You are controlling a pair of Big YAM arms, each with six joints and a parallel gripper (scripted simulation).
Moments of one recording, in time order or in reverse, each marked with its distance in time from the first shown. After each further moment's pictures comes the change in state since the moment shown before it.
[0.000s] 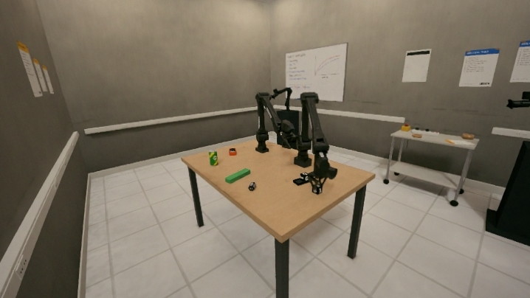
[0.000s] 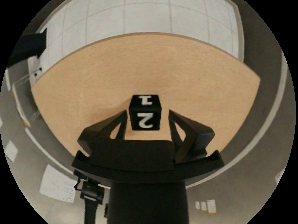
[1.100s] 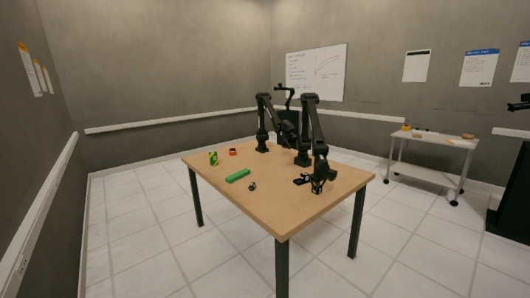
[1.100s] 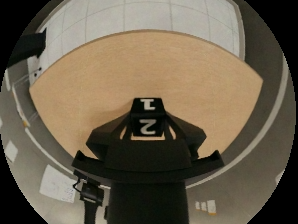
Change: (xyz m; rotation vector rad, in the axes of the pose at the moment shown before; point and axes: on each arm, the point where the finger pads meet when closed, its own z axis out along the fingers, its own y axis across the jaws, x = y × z) left arm 0.000 0.000 0.012 -0.002 0.003 0.000; right arm 0.000 0.000 0.000 0.000 0.000 0.000
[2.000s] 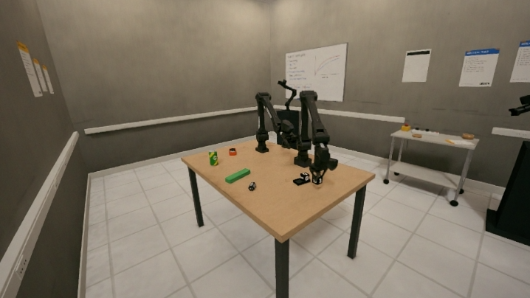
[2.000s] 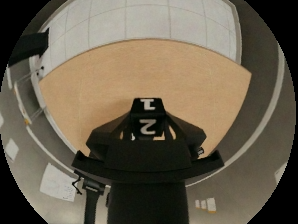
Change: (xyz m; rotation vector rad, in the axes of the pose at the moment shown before) left arm 0.001 0.001 -0.063 0.001 -0.002 0.000; right arm 0.000 -0.002 0.000 0.003 0.000 0.005
